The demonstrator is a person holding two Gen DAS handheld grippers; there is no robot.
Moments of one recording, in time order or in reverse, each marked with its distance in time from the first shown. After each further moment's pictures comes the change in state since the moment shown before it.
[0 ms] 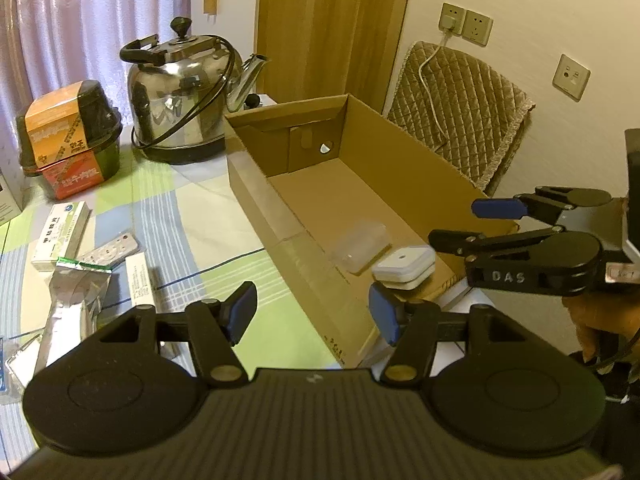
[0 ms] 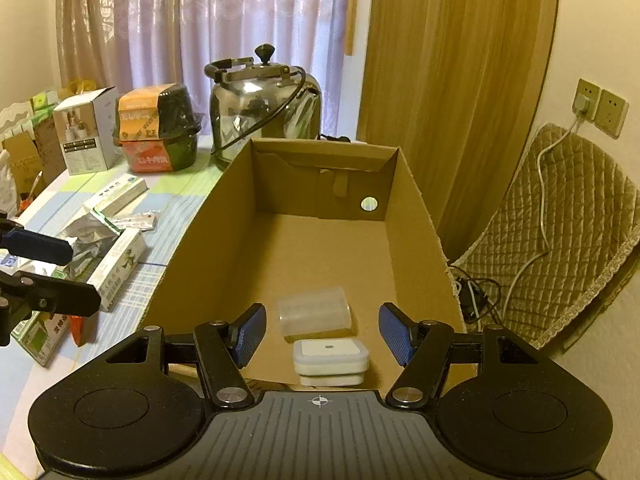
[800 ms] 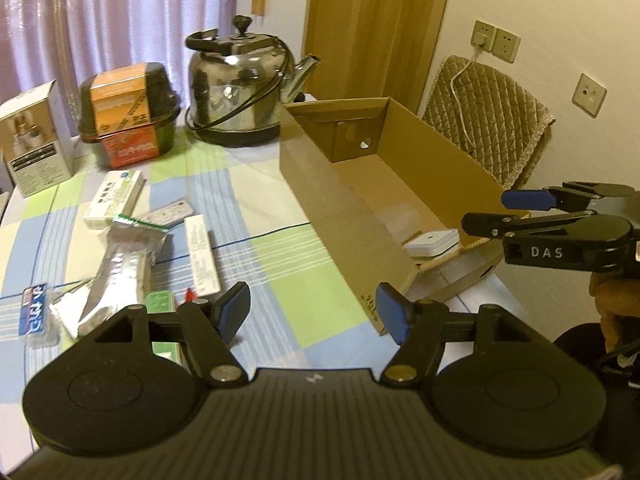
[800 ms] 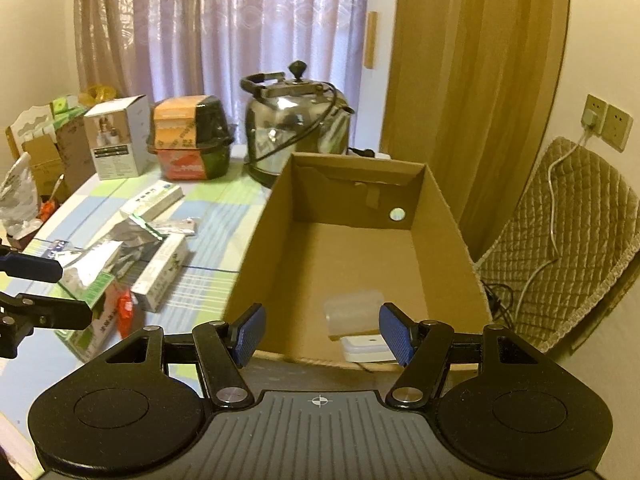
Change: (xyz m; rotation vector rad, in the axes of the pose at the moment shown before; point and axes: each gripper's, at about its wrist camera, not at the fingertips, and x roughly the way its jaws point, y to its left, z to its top) left arm -0.058 0.031 -0.039 -0.081 -0.017 0.074; right arm -0.040 0.041 0.001 -0.015 -0.021 0.042
